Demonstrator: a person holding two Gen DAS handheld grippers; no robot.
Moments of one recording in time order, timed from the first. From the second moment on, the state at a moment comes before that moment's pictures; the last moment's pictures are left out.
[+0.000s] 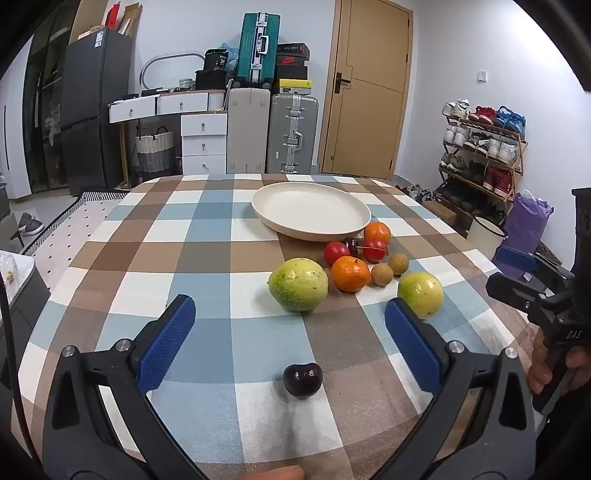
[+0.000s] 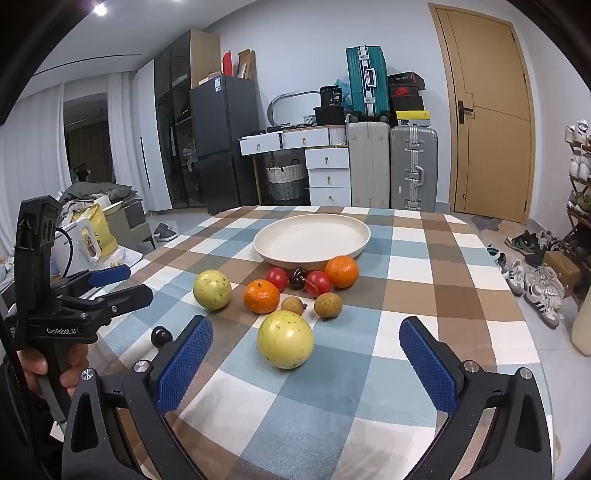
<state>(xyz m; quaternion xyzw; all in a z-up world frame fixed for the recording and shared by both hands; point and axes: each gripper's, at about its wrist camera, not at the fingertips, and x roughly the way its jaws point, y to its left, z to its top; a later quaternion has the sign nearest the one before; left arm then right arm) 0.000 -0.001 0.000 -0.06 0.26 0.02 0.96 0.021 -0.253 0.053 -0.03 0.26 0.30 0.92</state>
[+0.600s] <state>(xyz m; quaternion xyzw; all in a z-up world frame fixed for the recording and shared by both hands) 0.000 -0.001 0.000 -0.05 0.26 0.02 0.96 0.022 -0.253 0.052 -0.03 0.26 0.30 0.92</state>
